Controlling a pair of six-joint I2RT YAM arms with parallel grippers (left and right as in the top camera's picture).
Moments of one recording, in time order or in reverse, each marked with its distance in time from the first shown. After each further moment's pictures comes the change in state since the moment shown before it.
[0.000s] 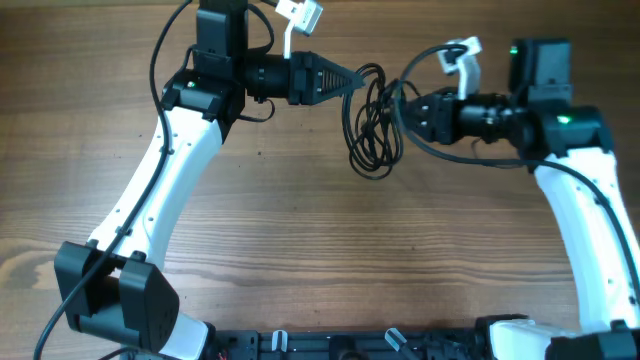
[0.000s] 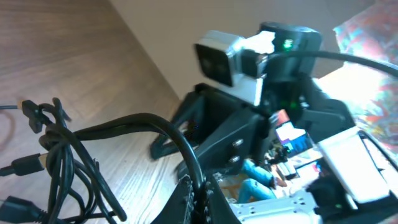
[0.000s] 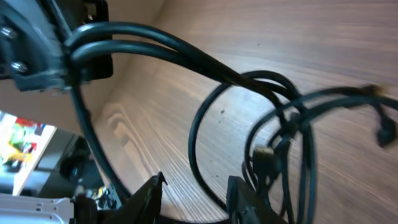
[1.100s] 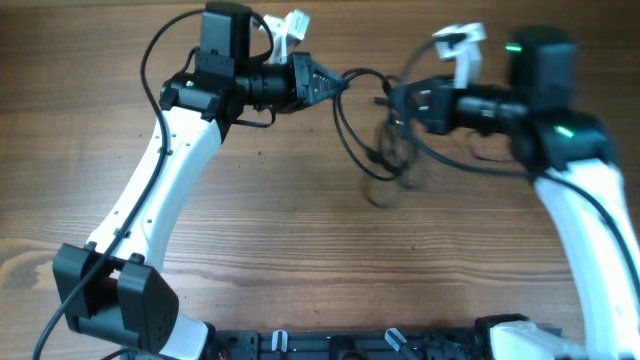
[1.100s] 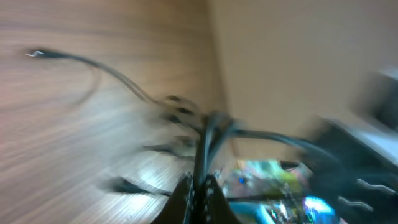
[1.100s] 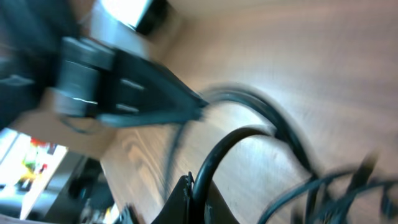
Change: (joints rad) left arm 0.000 -0.003 0.012 -0.260 -0.347 -0.103; right arm 0.011 -0.090 -0.004 0.169 -0.006 0.208
